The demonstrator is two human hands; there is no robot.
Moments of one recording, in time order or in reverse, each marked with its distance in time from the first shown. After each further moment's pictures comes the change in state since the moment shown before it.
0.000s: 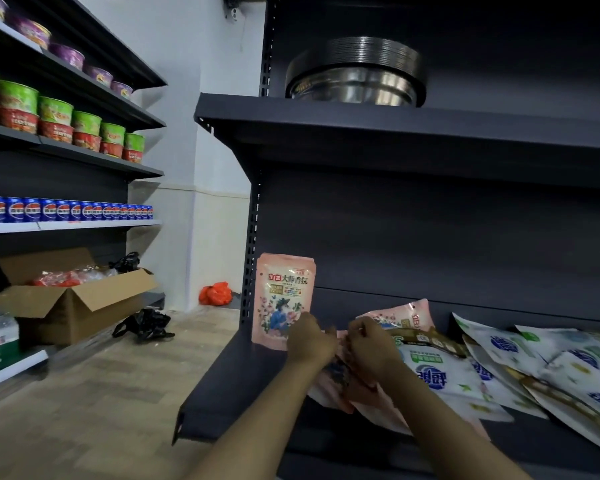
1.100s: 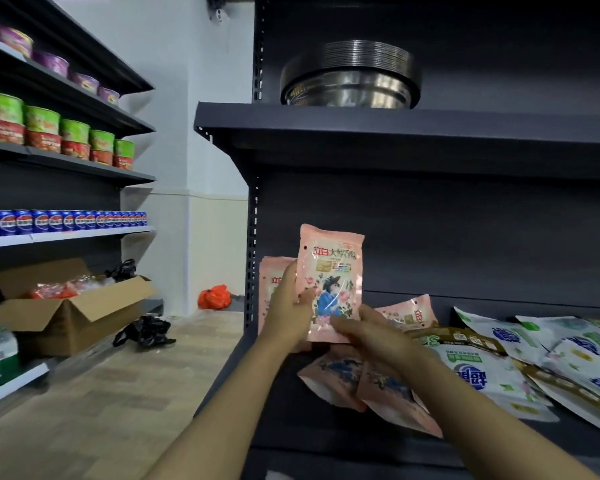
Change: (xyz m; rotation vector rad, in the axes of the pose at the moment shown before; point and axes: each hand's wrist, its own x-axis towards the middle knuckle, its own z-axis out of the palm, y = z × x) left_hand 0.006 0.013 -0.060 -0.306 -0.024 0.383; right_hand 0.000 -0.018 -0.006 0.722 -0.463 0.032
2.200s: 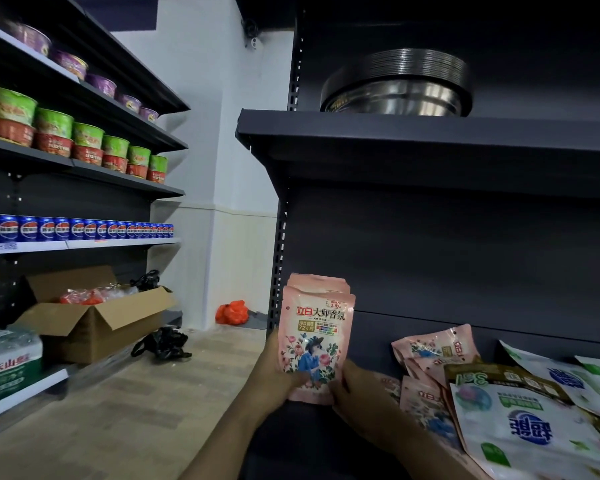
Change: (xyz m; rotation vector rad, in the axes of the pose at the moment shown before) left_hand -0.016 -0.089 -0.048 -0.183 -0.094 -0.248; right_hand 0.021 0.041 0.048 -1.053 0.099 -0.110
